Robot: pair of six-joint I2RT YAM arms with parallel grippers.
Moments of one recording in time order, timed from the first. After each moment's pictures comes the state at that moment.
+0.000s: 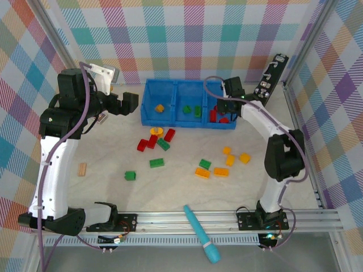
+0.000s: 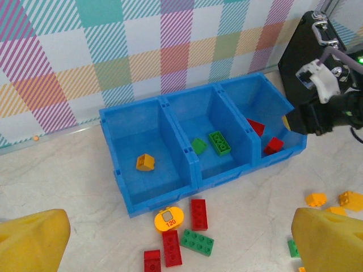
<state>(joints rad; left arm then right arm) -0.18 1.25 1.78 -1.00 0.27 0.08 0.32 1.87 1.56 -0.58 0.10 0.16</state>
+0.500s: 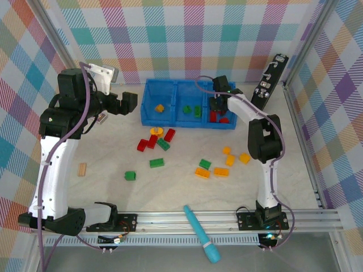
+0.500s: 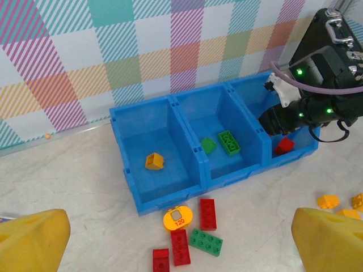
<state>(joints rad) -0.18 1.25 1.78 -1.00 0.23 0.08 0.33 2.19 1.83 -0.62 0.13 0.19</state>
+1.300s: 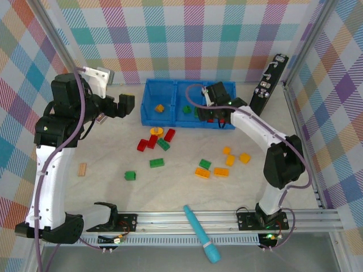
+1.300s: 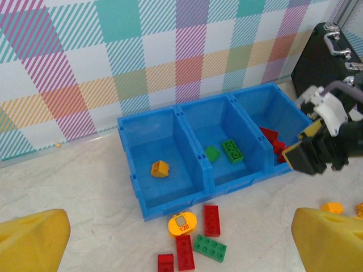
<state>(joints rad) -0.18 1.18 1.73 -0.97 0.21 0.08 0.50 1.75 1.49 -0.63 0.10 0.10</state>
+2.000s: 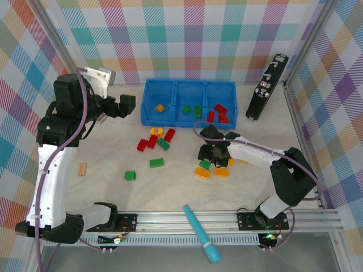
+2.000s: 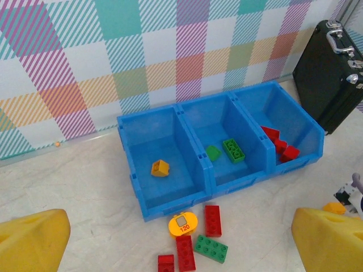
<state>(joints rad) -0.18 1.18 1.71 -0.94 0.21 0.08 0.70 1.57 0.97 -0.68 0.06 0.93</state>
